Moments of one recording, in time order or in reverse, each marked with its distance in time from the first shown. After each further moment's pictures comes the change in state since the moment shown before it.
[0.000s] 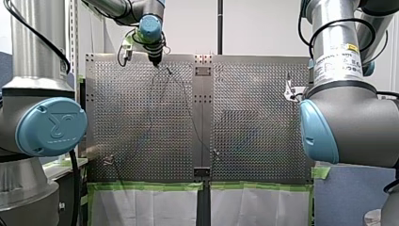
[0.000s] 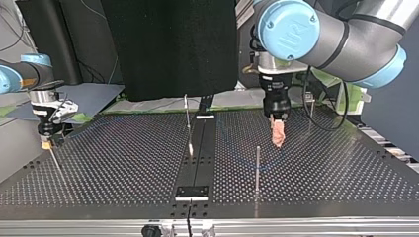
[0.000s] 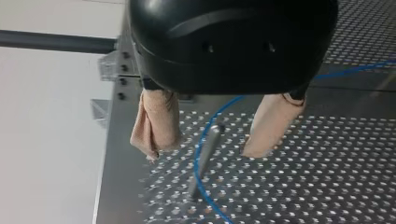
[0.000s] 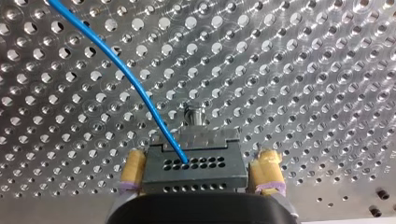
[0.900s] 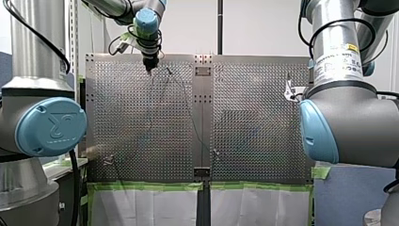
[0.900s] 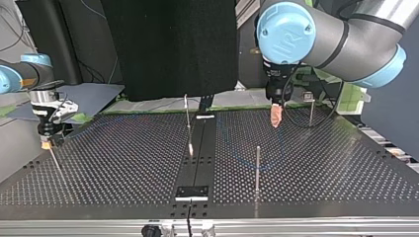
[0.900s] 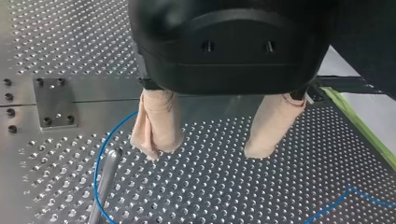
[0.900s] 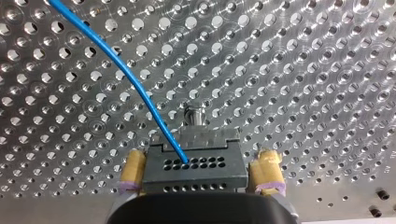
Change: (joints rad) left arm -0.002 0.001 0.000 -0.222 -0.002 0.245; right arm 0.000 0.000 0.000 0.000 -0.001 0.000
